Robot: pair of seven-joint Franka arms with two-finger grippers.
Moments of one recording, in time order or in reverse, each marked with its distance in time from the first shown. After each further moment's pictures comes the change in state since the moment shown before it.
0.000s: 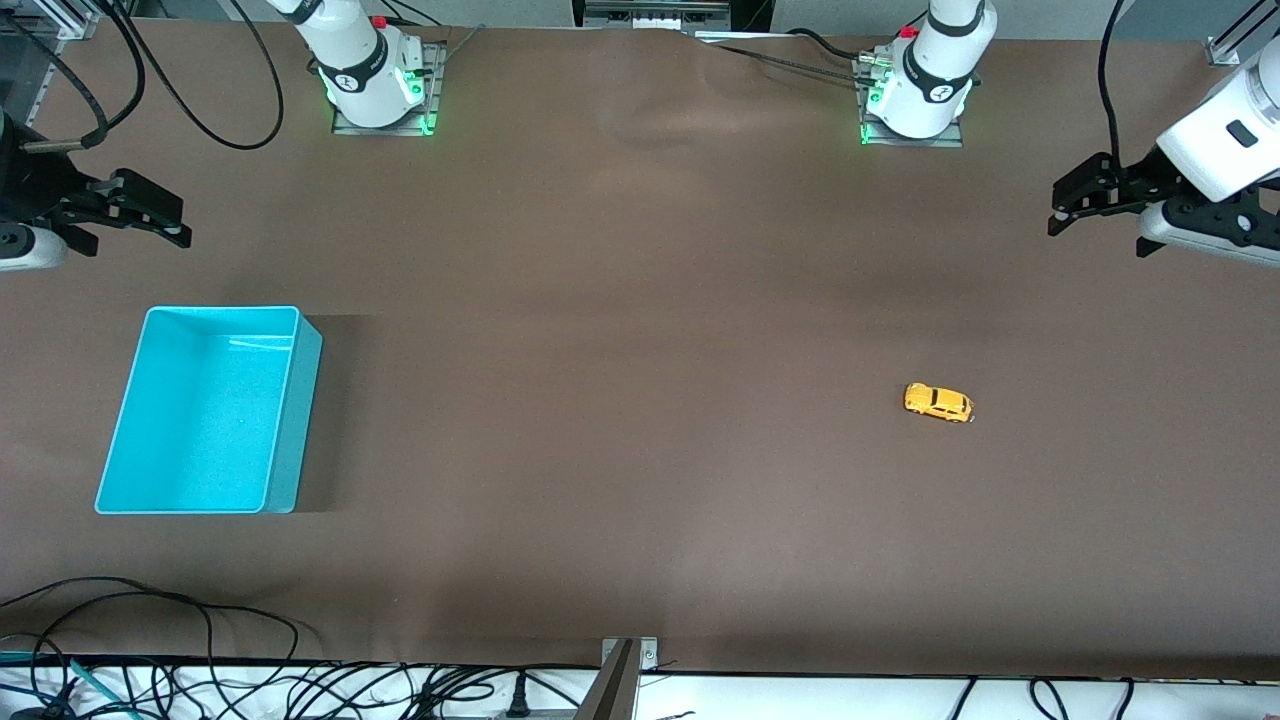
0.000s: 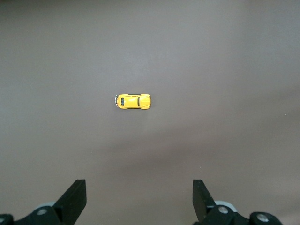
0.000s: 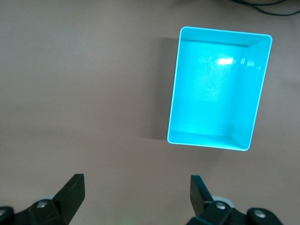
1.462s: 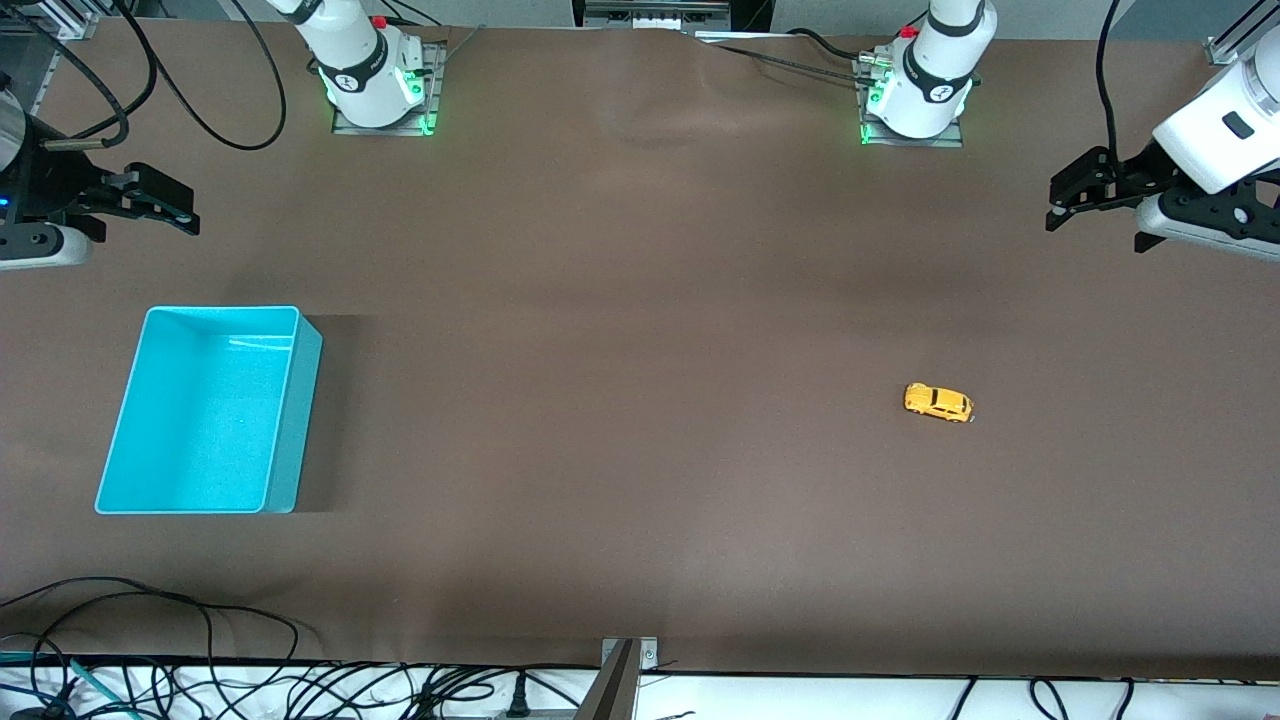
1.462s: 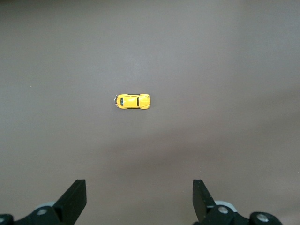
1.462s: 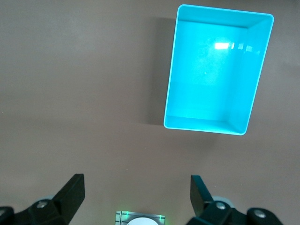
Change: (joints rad) left arm 0.001 -0.003 -0.003 -0.002 0.000 0.001 0.000; right arm 0.007 0.006 0.004 -0.001 -0.029 -0.066 0.011
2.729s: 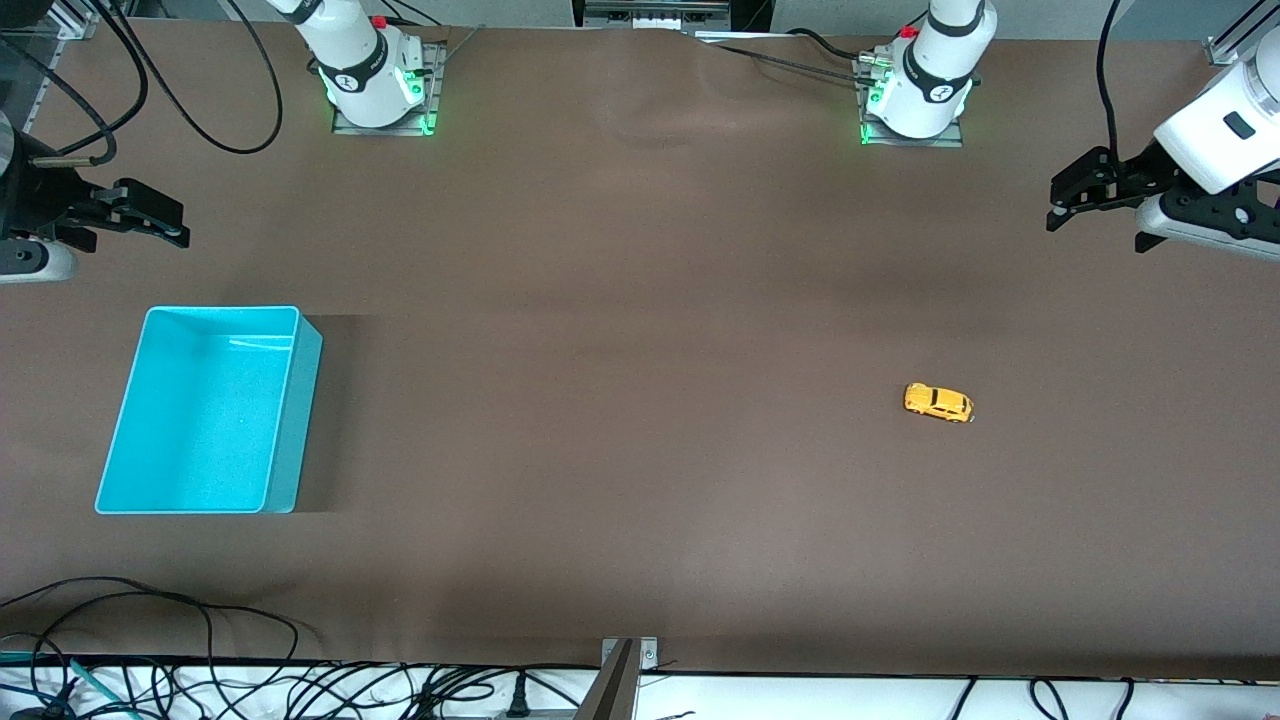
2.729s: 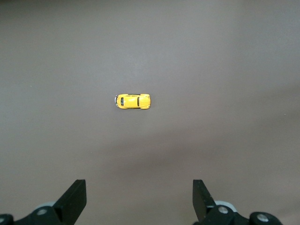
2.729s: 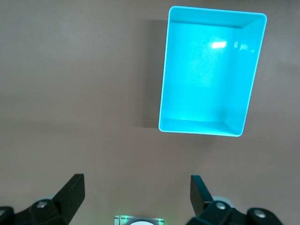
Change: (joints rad) left arm 0.002 0.000 0.000 0.000 0.000 0.000 0.000; right arm -0.013 0.020 -0.011 -0.001 -0.004 0.020 0.001
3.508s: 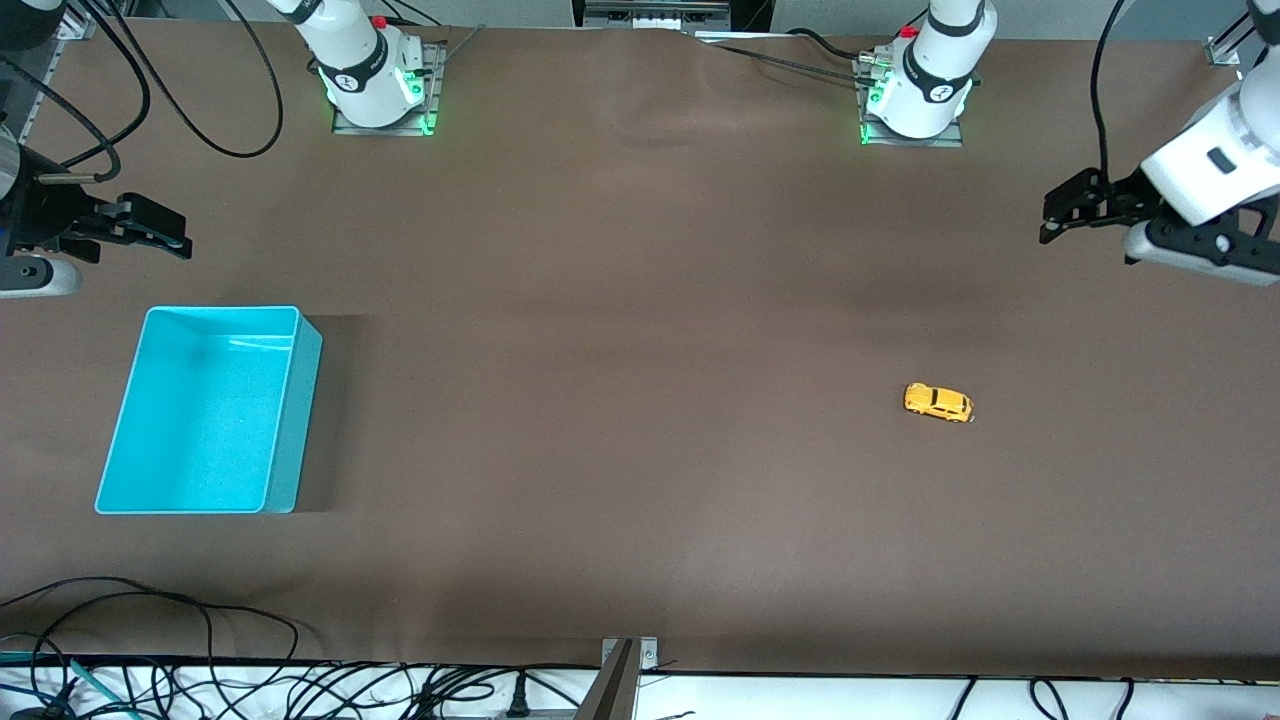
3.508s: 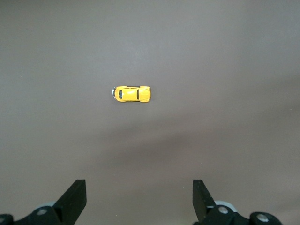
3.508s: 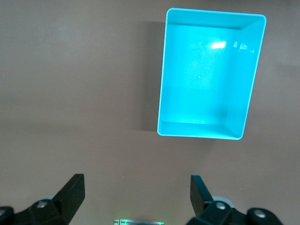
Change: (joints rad) left arm 0.008 0.067 0.000 -0.010 0.000 -0.001 0.002; right arm -0.006 0.020 -0.001 0.000 -0.003 0.026 0.004
